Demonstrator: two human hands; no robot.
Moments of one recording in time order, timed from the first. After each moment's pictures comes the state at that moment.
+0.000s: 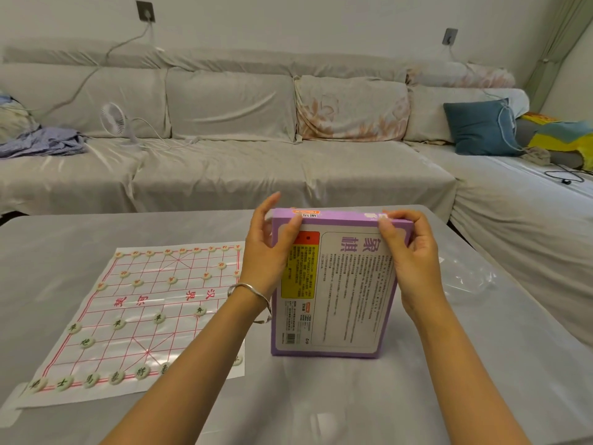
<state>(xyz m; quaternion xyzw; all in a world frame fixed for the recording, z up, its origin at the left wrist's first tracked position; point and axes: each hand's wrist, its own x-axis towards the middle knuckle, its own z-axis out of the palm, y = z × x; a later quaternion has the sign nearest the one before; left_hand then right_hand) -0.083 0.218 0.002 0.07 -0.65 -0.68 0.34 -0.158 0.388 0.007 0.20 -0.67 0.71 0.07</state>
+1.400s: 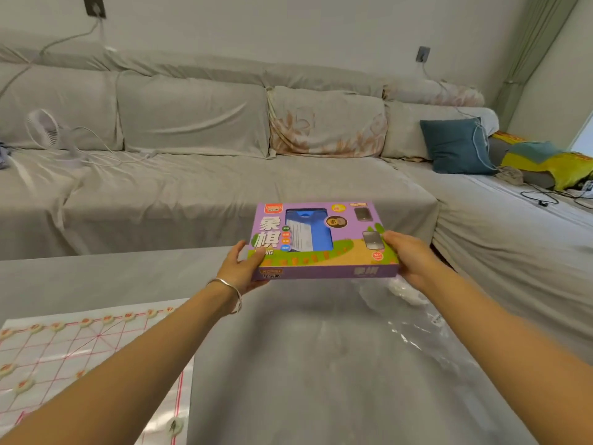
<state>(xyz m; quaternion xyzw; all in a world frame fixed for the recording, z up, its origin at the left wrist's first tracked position) -0.275 0.117 -0.052 0.25 -0.57 -0.77 0.13 -0.400 0.364 -0.010 0.00 -0.69 0.71 -0.13</state>
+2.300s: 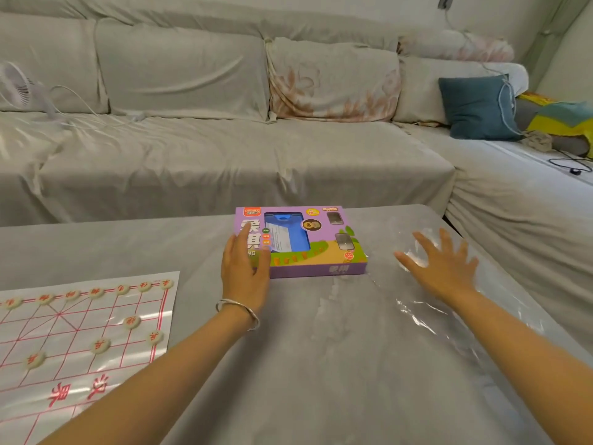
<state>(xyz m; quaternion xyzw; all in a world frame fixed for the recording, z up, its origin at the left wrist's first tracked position) -0.289 0.157 -0.126 0.22 -0.79 -0.47 0.33 -0.454 0.436 -0.122 0.08 -0.99 0.10 0.02</state>
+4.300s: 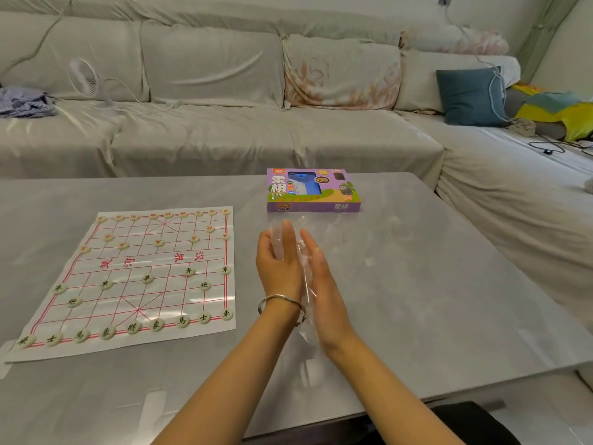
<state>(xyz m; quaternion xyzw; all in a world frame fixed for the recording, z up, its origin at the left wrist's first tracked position) -0.079 0.277 -0.066 0.26 -0.60 -0.65 0.39 -0.058 0.346 -0.065 0.22 -0.66 0.70 -0.18</state>
